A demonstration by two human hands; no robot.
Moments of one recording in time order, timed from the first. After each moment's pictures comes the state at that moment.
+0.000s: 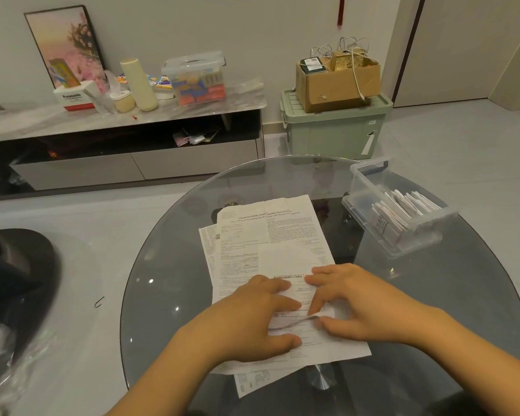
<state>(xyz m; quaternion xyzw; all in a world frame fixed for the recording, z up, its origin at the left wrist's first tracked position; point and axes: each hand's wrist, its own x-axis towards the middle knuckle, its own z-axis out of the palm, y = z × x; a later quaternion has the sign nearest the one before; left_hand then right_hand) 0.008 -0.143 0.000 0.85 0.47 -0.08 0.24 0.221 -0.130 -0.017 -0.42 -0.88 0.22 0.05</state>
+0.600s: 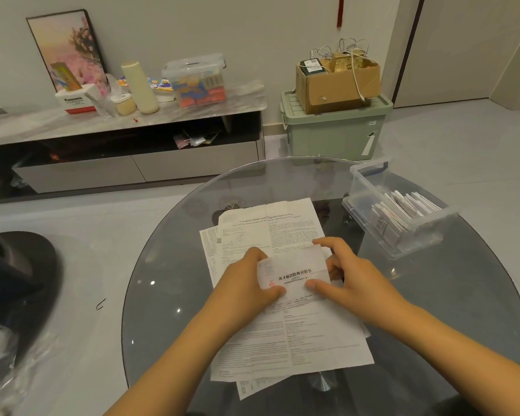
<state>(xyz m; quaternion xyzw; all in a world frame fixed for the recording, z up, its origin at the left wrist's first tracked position) 0.010 -0.120 -0.011 0.69 0.64 0.15 0.31 0.210 -0.117 -0.032 -0.56 -0.73 0.34 0.22</state>
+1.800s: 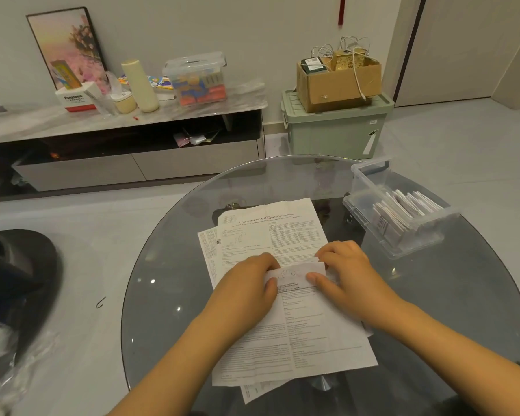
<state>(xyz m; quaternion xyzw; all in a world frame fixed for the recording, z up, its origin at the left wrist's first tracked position) 0.012 -0.121 -0.015 0.77 0.59 0.14 0.21 0.208 -0.104 -0.050 -0.56 -0.79 0.19 0.20</state>
